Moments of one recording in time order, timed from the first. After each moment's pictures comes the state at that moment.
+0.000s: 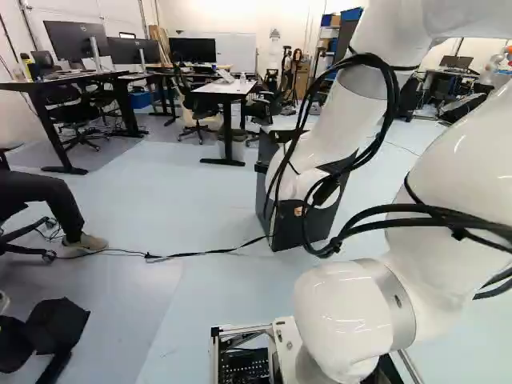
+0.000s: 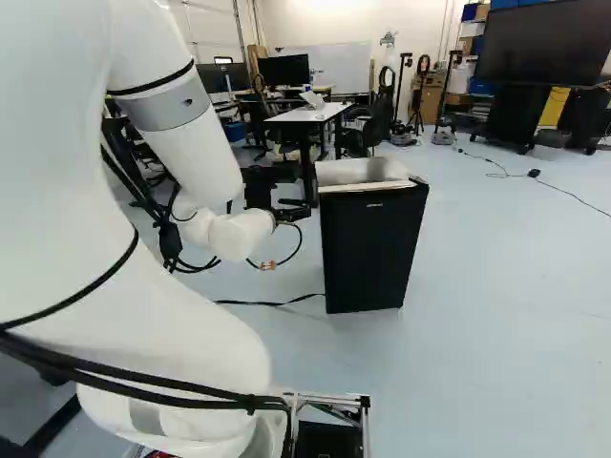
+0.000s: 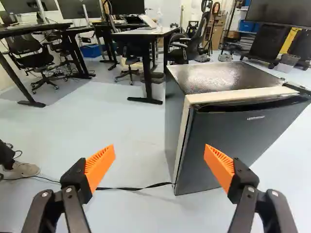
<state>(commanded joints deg) 1.8 3.9 -15.9 1.3 50.0 0.0</state>
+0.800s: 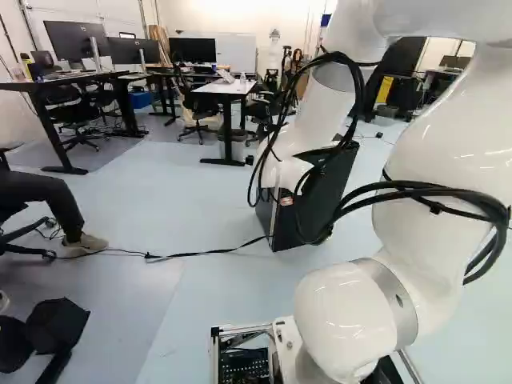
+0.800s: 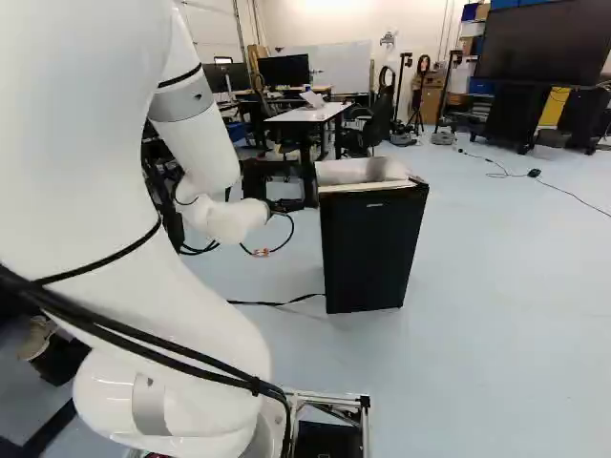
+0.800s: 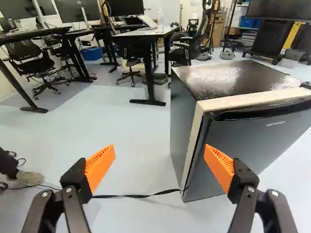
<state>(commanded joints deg) 7.0 -3.4 -23.4 8.3 50.0 0.0</state>
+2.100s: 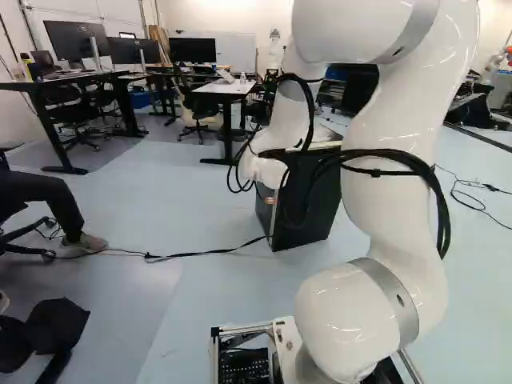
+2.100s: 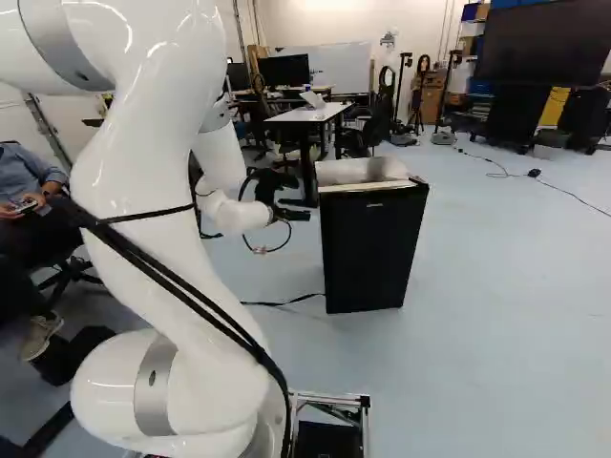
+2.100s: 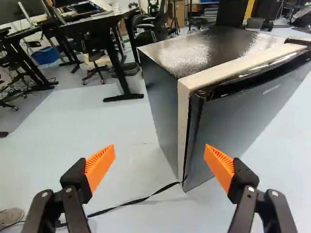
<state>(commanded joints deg) 9.9 -20.8 -35.3 27.2 51.1 0.0</state>
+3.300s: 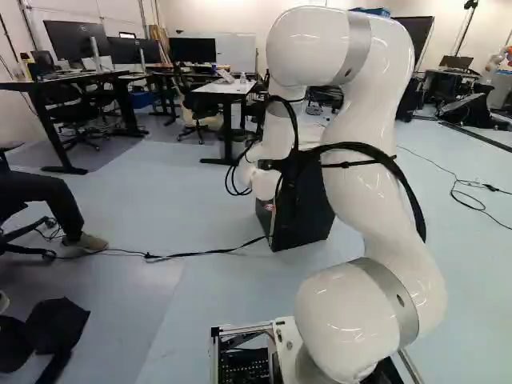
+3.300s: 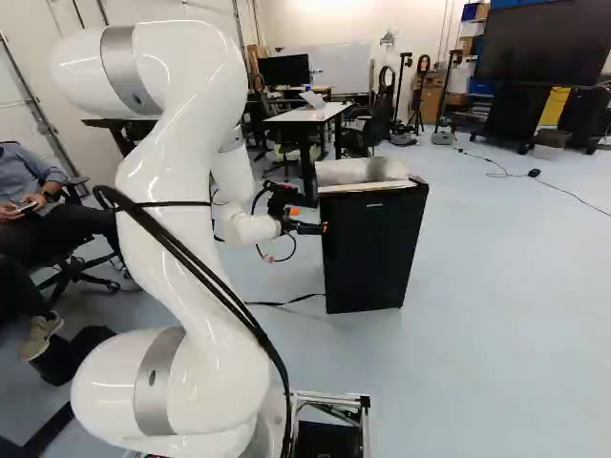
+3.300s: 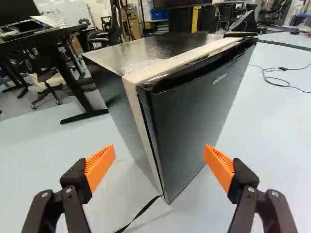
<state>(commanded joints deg) 9.8 -32.7 -40.3 42.4 63.5 0.0</state>
